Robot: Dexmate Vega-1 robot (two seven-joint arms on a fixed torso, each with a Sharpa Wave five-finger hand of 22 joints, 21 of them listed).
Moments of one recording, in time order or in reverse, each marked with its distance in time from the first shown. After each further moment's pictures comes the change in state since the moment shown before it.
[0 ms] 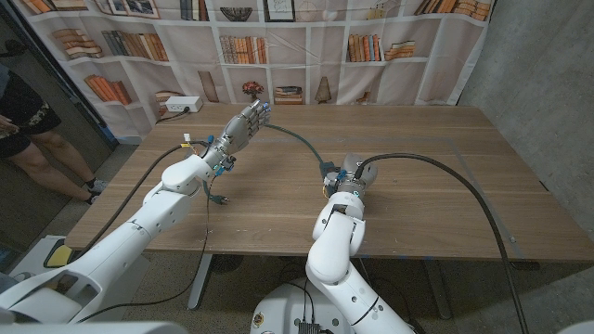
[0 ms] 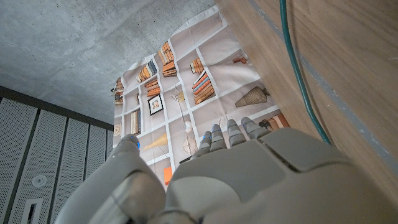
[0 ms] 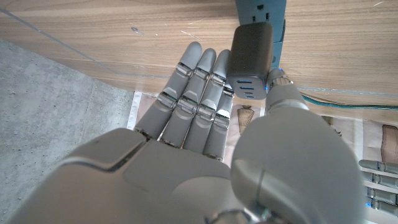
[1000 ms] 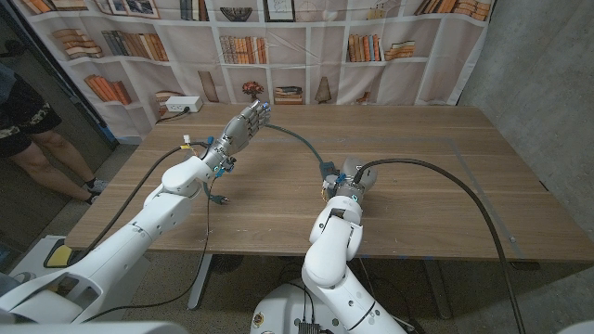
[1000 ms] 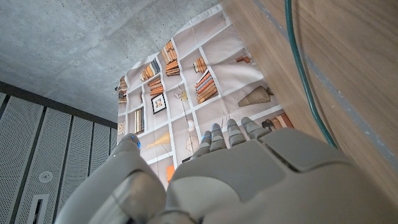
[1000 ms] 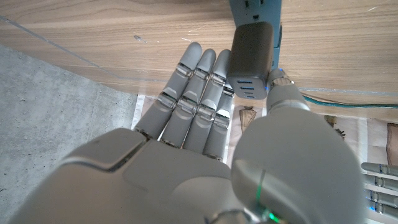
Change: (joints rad) left arm 0.013 -0.005 -0.004 -0.004 -0.005 -0.023 -0.002; left_hand 0.001 0.001 -0.004 -0.004 0.000 0.011 0.000 0.000 0.000 0.011 0.000 0.000 0.000 0.009 -0.001 0.000 0.000 0.000 0.000 0.000 0.000; right arm -0.014 0.017 -0.009 0.010 0.033 -0.027 -0.060; right_hand -0.007 -0.009 0.000 0.000 0.015 0.001 0.001 0.005 0.002 -0.002 -0.002 -0.001 0.006 -0.007 0.004 0.000 0.000 -0.011 0.011 0.004 0.000
